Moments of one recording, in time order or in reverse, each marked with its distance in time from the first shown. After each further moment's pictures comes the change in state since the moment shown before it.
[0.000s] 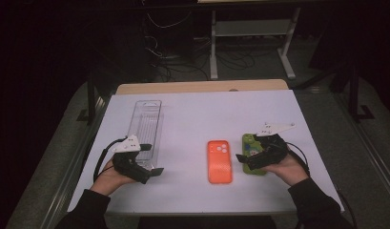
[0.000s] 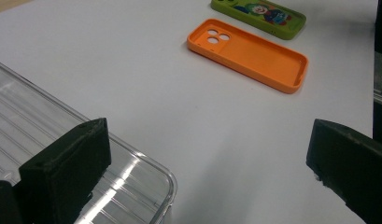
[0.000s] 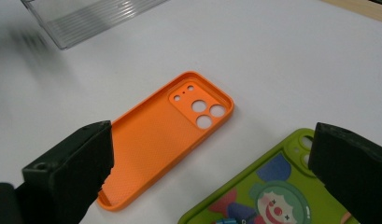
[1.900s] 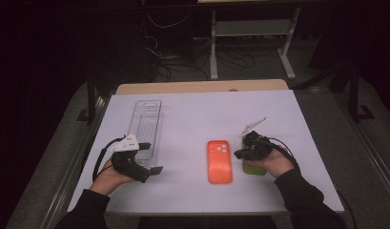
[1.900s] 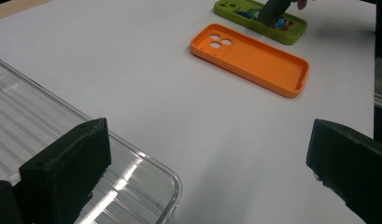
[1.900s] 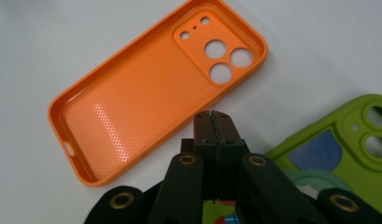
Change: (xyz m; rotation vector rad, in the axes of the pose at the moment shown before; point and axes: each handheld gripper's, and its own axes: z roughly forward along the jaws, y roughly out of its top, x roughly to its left) left arm 0.002 0.001 -0.003 -0.002 0.006 0.002; right arm -0.008 0.007 0.049 0.318 0.079 -0.024
